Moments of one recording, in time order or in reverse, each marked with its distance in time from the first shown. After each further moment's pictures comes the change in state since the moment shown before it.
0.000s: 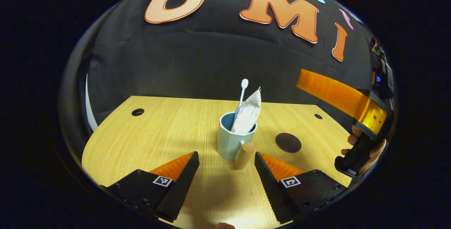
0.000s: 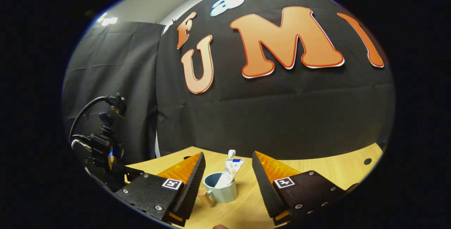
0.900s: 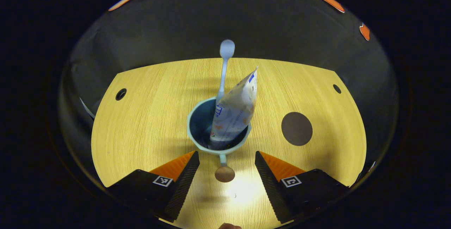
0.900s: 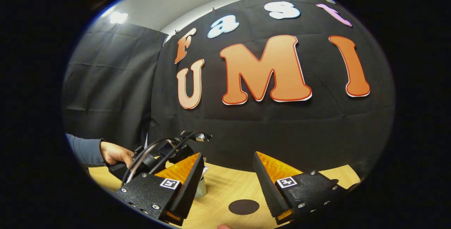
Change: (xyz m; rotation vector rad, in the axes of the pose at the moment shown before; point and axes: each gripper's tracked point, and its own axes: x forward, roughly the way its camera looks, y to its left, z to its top) left arm 0.065 -0.028 -0.007 0.031 0.535 0.081; right arm -0.090 -0.067 0.056 -0.106 -0.107 -0.072
